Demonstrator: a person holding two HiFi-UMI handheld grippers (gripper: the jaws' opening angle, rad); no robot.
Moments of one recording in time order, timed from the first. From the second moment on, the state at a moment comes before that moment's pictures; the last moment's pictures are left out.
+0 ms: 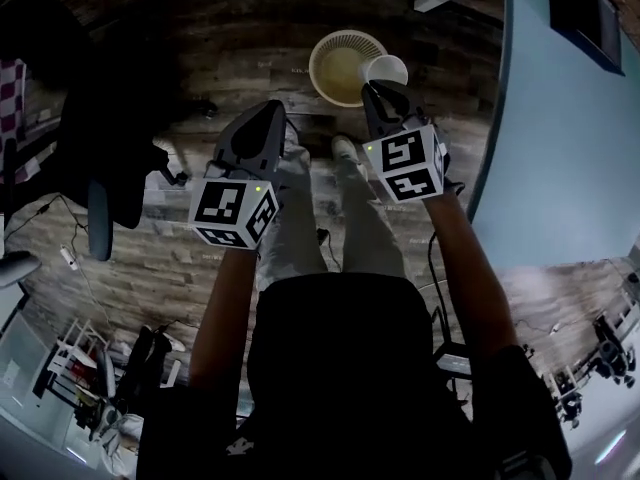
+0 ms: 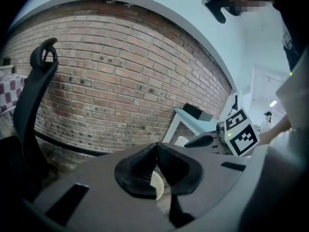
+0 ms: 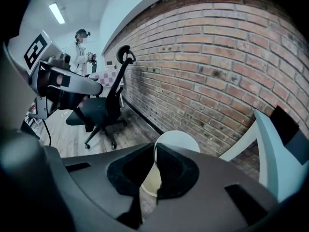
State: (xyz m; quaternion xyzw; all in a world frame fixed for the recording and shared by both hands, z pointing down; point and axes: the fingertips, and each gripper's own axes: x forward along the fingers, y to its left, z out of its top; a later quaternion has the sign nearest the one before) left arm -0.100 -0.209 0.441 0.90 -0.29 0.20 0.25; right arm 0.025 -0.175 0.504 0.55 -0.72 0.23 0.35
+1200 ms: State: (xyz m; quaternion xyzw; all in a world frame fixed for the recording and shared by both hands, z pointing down) left arm -0.077 -0.226 0.712 0.90 -0.15 0.27 0.30; right arm 0.020 -0.163 0.842 0.57 -0.62 0.35 0.41
